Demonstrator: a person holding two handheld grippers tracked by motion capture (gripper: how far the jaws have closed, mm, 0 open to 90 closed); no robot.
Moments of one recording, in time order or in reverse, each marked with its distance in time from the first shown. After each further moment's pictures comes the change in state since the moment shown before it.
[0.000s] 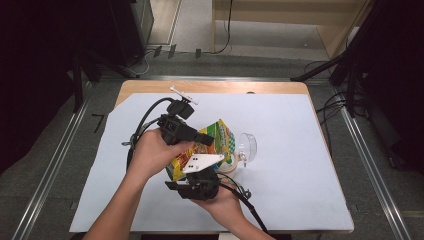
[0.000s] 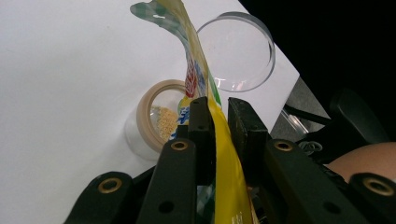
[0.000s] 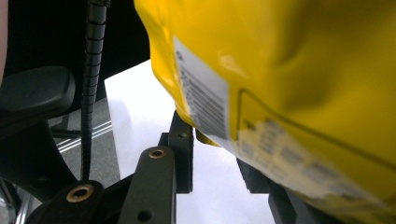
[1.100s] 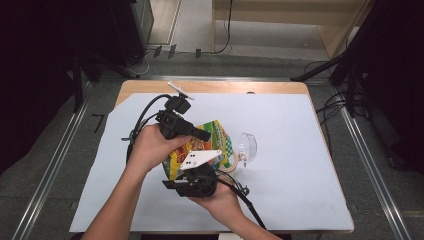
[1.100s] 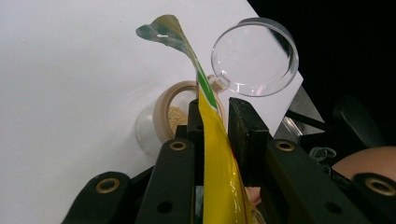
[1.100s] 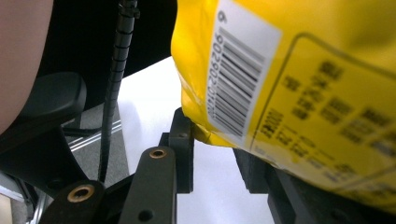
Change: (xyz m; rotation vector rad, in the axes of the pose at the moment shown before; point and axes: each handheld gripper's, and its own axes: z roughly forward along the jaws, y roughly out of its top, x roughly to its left) left arm 0.021 0.006 0.001 0.013 -0.014 -0.049; right arm -0.002 0.009 0.002 0.015 0.038 0.017
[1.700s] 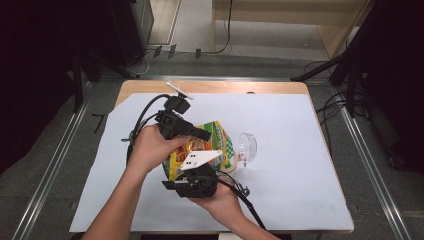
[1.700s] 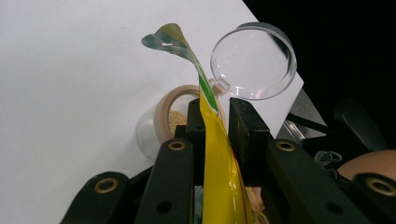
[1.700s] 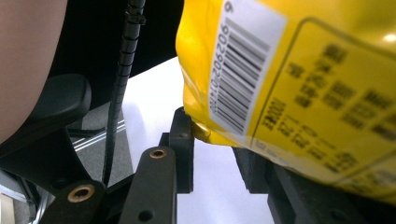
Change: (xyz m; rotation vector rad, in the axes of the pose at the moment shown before) left arm -0.002 -0.001 -0.001 -0.026 0.008 0.011; right arm 0.003 0.002 -0.003 -0.002 0.003 0.001
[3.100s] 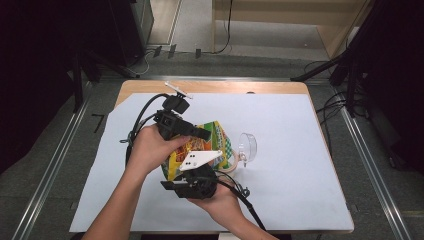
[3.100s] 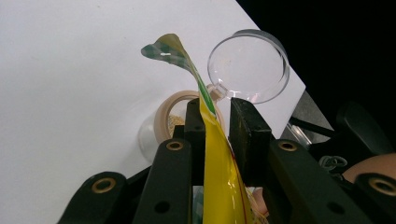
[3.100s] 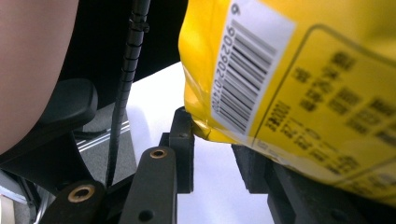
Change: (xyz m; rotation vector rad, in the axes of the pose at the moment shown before) left arm -0.008 -0.002 -0.006 -0.029 0.021 0.027; right arm 0.005 0.004 -0.003 -0.012 0.004 -0.009
